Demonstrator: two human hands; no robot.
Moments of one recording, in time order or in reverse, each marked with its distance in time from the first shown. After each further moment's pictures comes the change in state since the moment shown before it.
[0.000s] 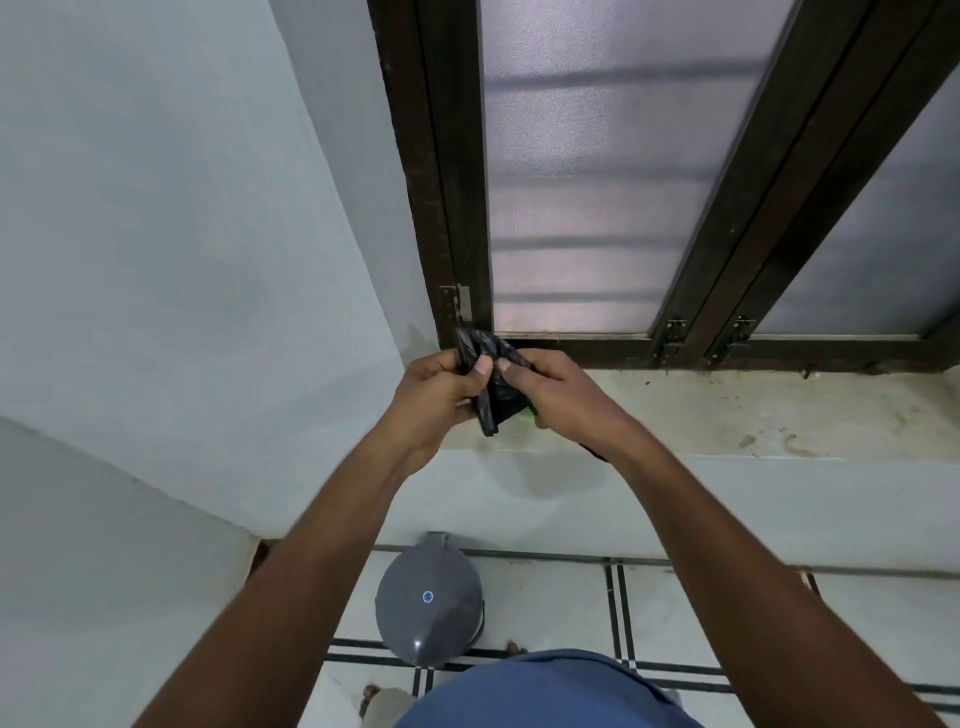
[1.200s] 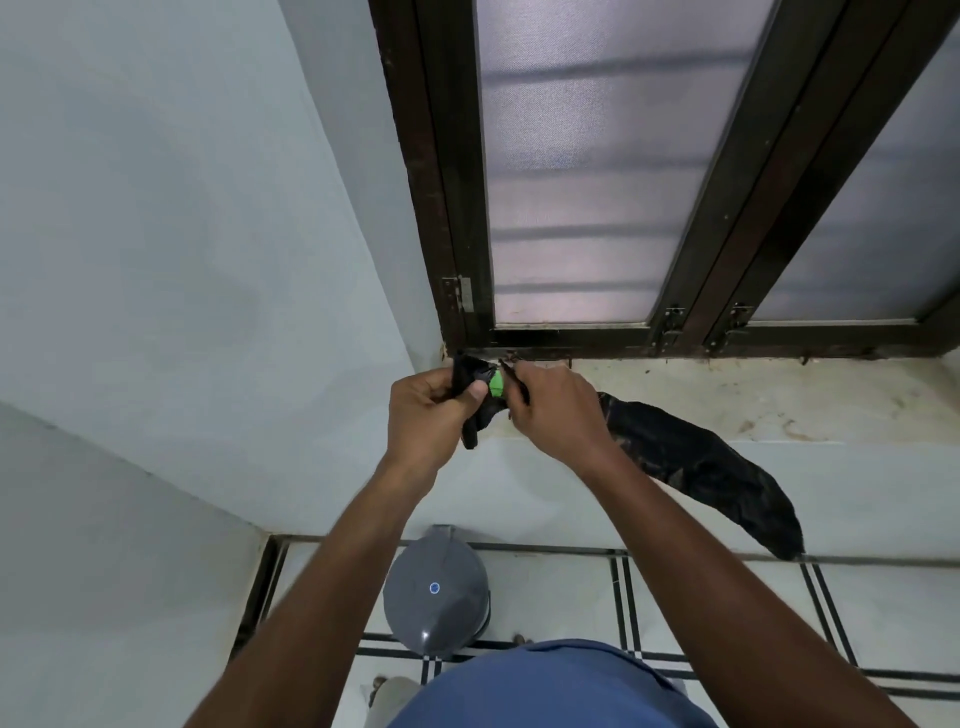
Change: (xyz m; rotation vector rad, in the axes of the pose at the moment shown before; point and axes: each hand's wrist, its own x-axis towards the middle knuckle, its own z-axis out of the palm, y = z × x) left_hand -0.045 -0.017 0.008 0.268 0.300 0.199; right_hand 0.001 0.053 0.028 -0.806 0.347 -0.264
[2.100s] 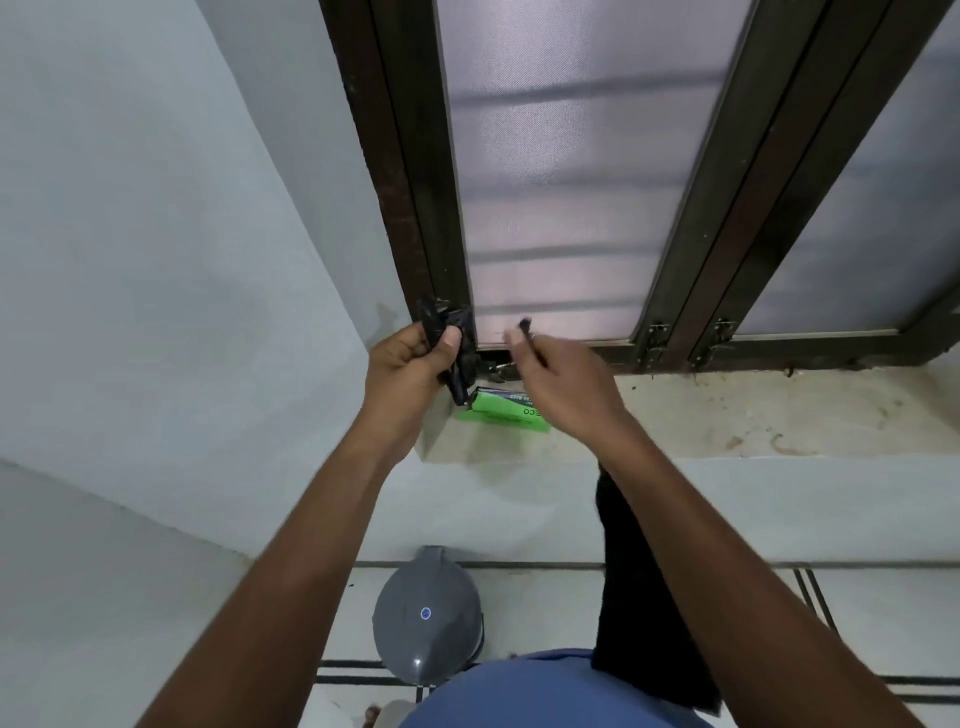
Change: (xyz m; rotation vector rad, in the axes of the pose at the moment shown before) left_hand 0.068 0.022 0.012 -0.257 -0.137 0.064; right_hand 0.033 -0.005 -0.075 0.309 -0.081 0.274
